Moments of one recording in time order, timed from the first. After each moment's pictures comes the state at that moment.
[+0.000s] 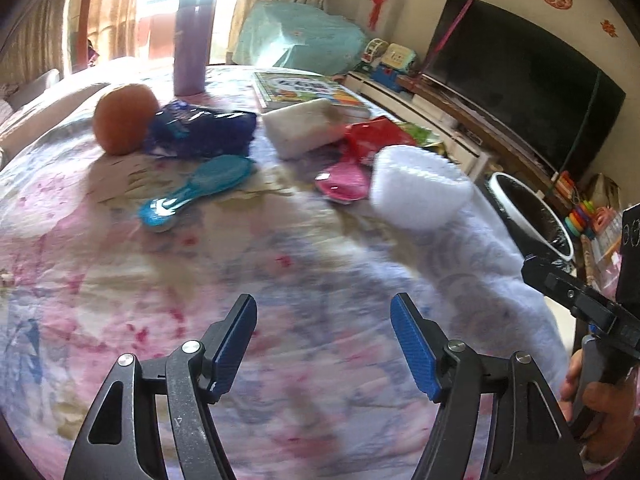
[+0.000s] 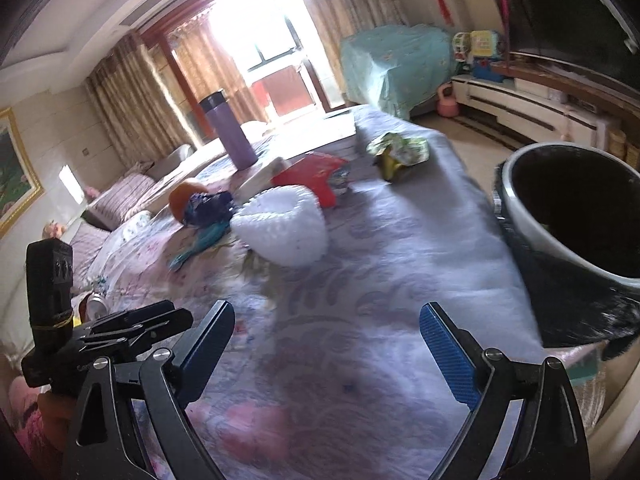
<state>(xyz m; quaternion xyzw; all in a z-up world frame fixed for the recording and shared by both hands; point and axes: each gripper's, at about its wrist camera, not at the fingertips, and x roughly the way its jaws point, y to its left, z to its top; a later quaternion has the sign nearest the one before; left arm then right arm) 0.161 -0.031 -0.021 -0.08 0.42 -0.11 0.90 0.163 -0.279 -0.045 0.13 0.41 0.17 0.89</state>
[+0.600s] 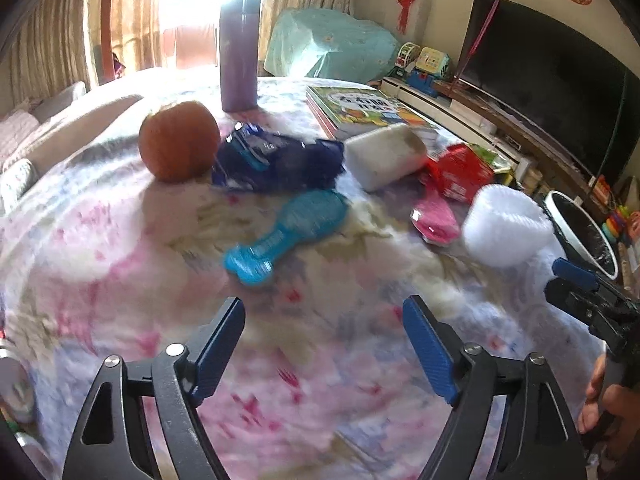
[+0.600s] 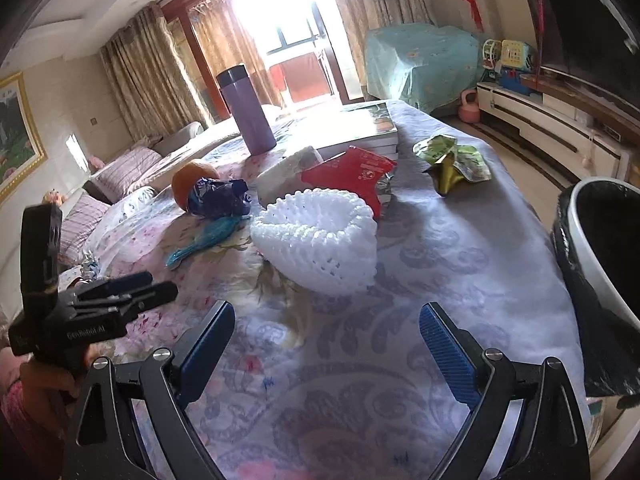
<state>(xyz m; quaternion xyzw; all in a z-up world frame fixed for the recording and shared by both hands) 0.205 0.010 -0.018 -0.04 0.41 -0.05 0.91 0.201 -0.235 -0.055 0.09 0.41 0.19 0.89</state>
